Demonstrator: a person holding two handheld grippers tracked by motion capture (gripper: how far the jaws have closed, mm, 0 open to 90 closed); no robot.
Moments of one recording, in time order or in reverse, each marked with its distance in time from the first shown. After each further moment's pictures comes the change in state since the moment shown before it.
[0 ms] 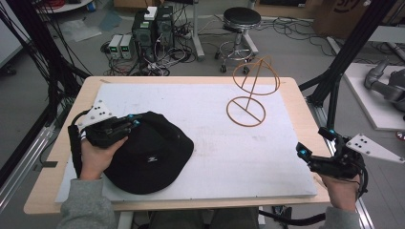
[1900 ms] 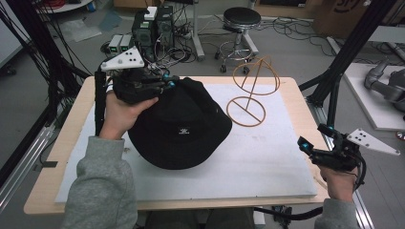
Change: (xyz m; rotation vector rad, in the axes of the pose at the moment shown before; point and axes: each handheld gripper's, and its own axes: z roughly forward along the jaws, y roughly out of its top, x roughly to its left) left arm -0.030 0.144 0.051 -0.051 -0.246 0.080; right arm -0.028 -0.010 0.014 -0.015 0.016 0.067
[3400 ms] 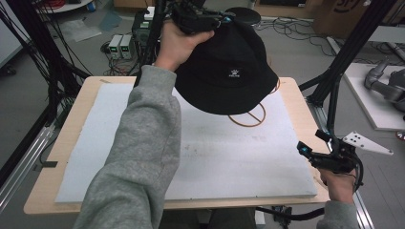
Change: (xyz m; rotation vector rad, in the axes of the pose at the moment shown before) left arm 0.027 0.128 0.122 -0.051 -0.072 0.053; right arm -0.014 -0.020 0.001 0.074 0.000 0.050
